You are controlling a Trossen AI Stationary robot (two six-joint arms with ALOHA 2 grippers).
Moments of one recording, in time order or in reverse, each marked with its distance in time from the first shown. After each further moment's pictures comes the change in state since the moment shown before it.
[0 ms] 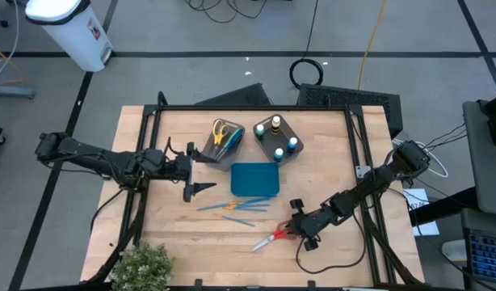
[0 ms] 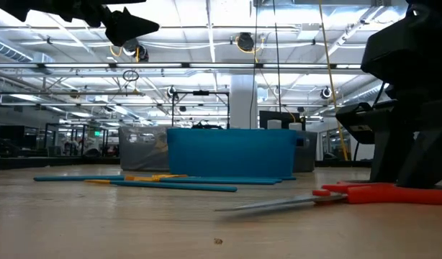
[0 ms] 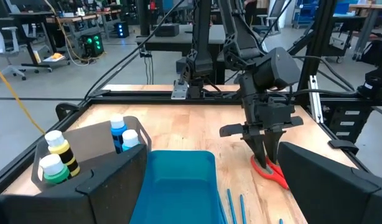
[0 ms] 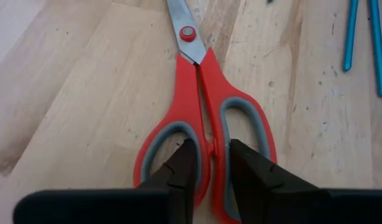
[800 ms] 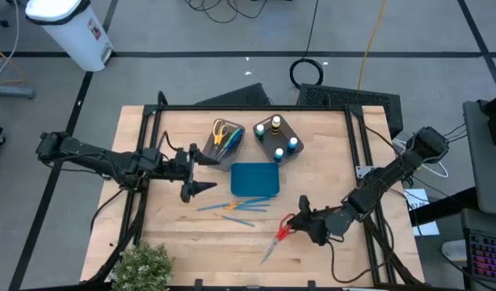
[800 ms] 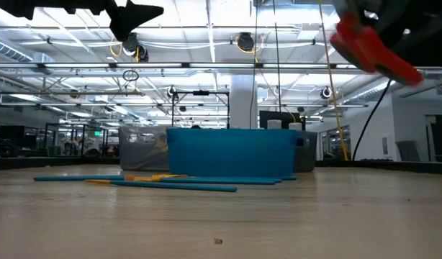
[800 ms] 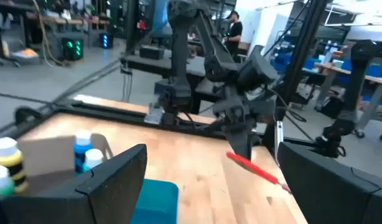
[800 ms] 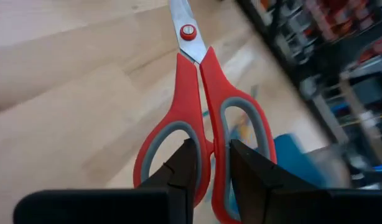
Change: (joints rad) left arm -0.001 0.030 0.000 0.156 0.063 -0.176; right arm 0.123 -0.331 -0.003 0.048 0.255 -0.726
